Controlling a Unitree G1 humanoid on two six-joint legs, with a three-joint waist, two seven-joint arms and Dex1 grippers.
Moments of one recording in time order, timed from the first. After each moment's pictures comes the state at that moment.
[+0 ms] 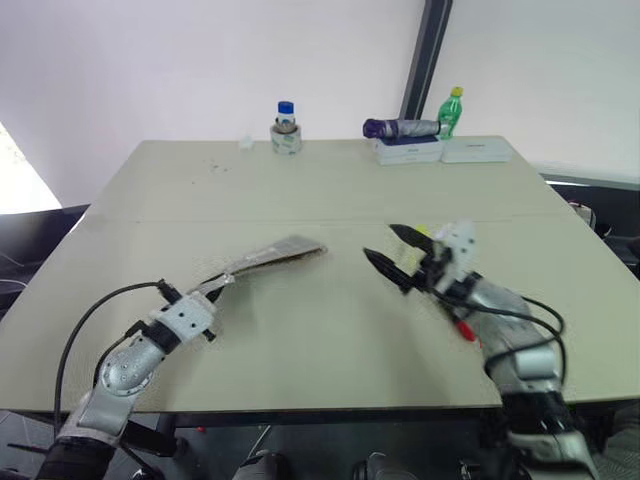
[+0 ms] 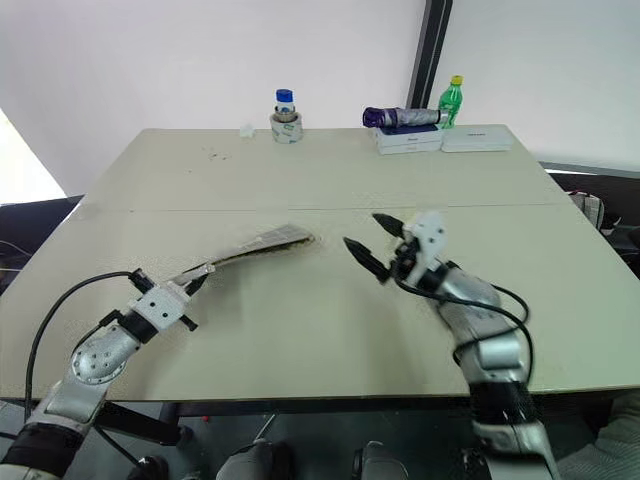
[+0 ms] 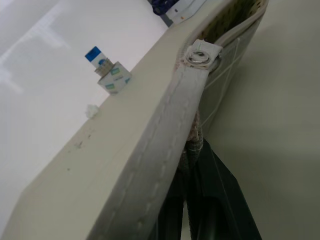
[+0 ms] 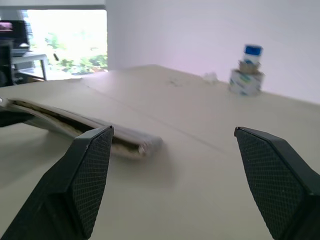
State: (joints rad) left arm -0.10 0.63 -0.01 0.19 0.04 -0.53 -0.33; right arm -0.26 -0.40 -0.13 -0.12 0.41 0.21 0.72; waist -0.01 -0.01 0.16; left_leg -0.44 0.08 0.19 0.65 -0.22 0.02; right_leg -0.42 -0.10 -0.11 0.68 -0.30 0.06
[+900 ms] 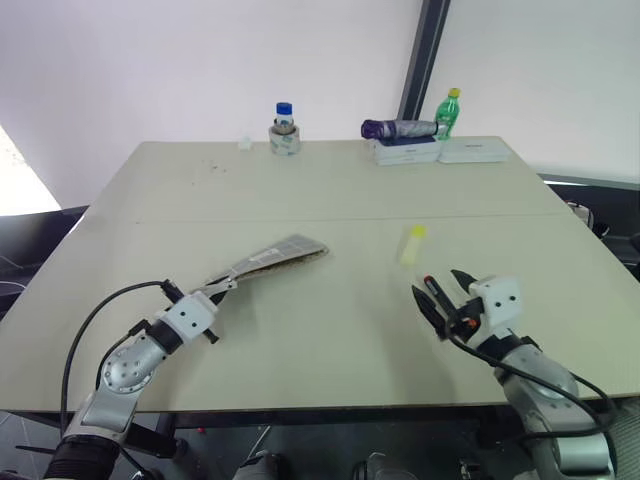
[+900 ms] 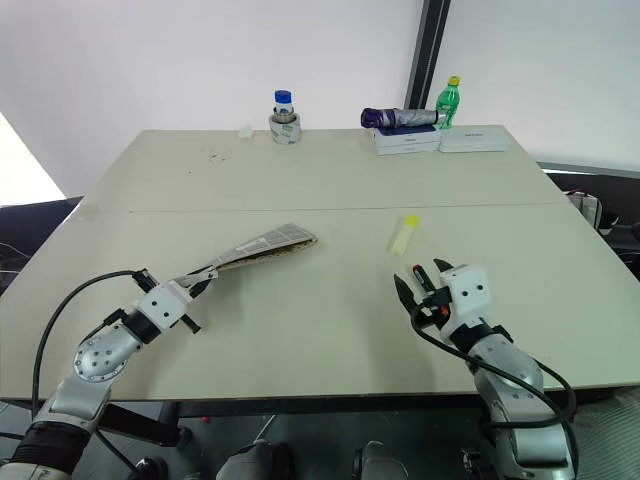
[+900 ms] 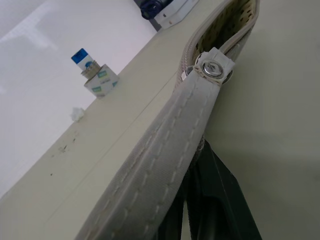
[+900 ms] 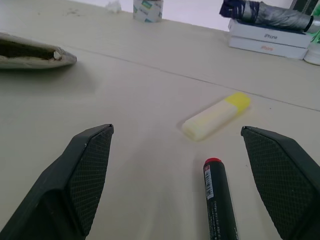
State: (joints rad) left arm -0.13 0.59 0.02 0.24 0.06 -0.54 -0.40; right arm -0.01 -0.38 -0.15 -0.38 0.24 0.35 0.35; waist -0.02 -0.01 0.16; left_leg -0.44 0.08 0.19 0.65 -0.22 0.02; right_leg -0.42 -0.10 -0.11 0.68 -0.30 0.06
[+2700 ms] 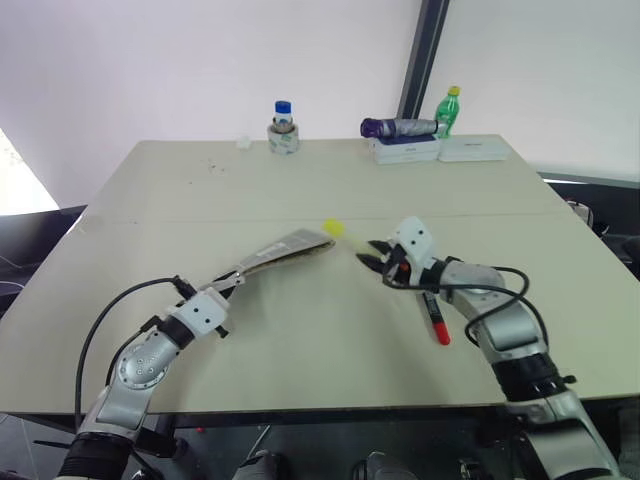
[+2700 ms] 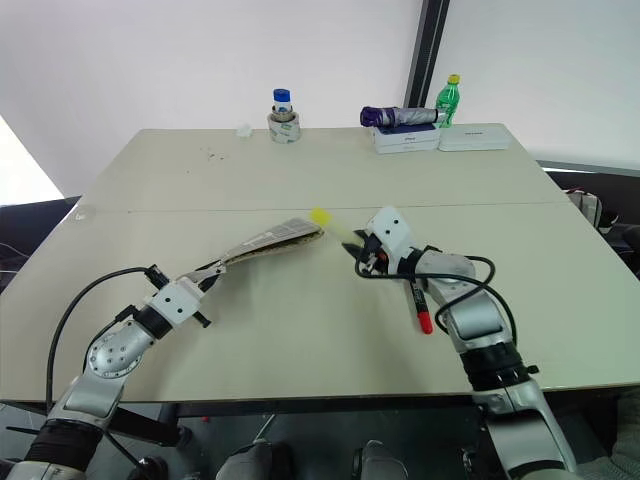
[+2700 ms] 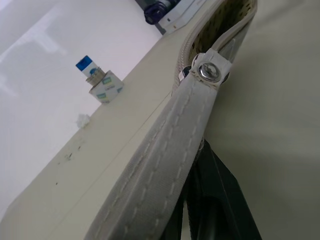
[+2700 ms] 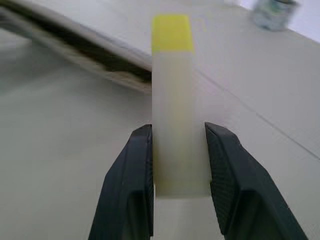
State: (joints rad) left arm -0.15 0.54 0.01 0.19 0.14 -0.49 -0.36; right arm -0.50 -0.54 0.11 -0.07 0.25 0.39 0.86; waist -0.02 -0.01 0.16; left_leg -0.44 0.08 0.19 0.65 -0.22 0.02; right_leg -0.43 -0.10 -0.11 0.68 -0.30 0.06
